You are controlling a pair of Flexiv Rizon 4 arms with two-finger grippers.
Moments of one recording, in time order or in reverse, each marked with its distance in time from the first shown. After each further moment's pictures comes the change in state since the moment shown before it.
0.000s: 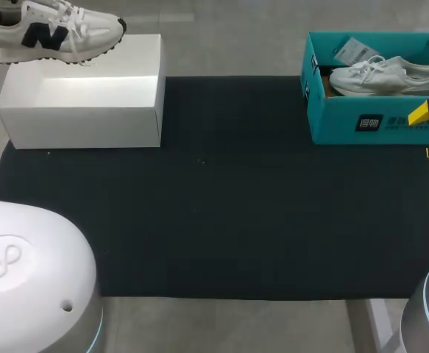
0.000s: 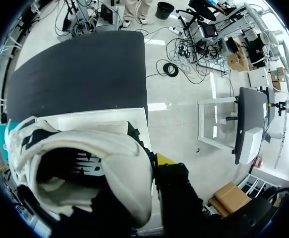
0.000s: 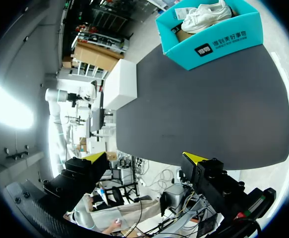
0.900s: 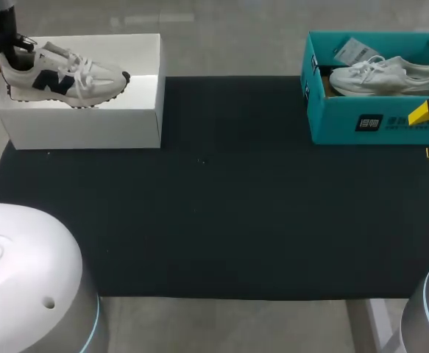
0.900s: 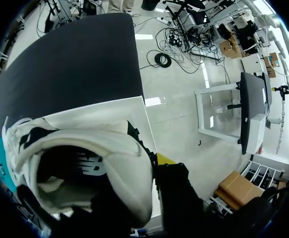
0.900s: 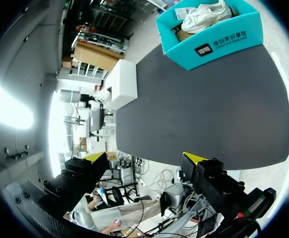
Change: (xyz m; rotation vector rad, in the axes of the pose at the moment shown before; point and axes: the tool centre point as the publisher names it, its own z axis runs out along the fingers) left arm -0.018 0.001 0.108 -0.041 0.055 0.099; right arm 0.000 0.000 0.000 0.000 0.000 0.000
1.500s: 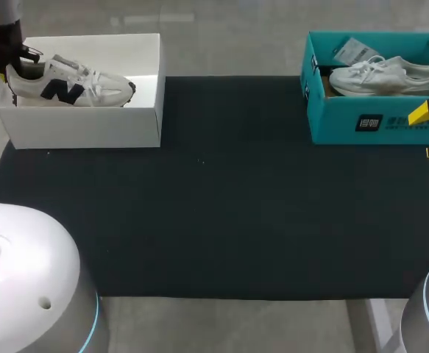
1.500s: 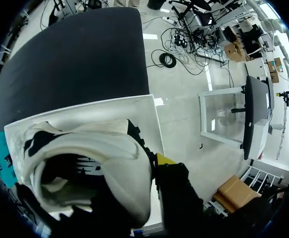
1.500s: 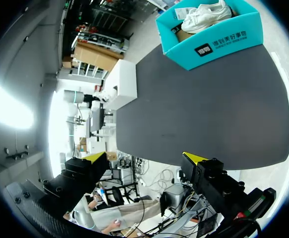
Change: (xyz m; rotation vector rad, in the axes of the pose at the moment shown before) left arm -0.008 0.000 0.021 0.007 -0.019 -0.043; right arm 0.000 0.000 0.000 0.000 0.000 0.000
